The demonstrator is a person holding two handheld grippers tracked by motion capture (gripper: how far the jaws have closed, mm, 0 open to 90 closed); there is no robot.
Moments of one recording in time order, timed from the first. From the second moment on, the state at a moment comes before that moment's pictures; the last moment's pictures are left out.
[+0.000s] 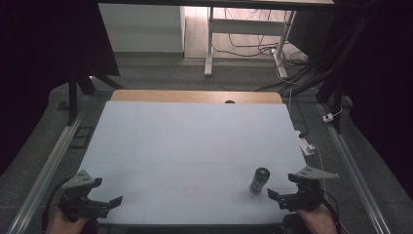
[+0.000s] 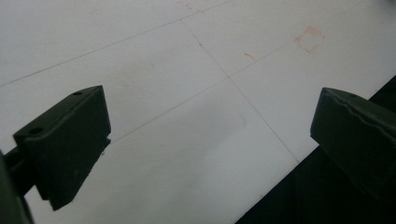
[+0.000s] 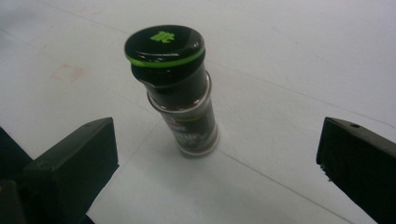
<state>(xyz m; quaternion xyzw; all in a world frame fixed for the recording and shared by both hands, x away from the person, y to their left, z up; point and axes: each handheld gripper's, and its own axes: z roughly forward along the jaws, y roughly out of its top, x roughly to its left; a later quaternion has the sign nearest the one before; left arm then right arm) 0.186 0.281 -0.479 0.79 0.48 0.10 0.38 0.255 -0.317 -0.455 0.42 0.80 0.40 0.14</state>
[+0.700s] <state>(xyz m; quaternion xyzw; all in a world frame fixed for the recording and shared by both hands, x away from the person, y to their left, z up) 0.187 0.281 -0.479 0.79 0.48 0.10 0.37 0.275 -0.292 -0.463 0.37 0.84 0.38 0.12</state>
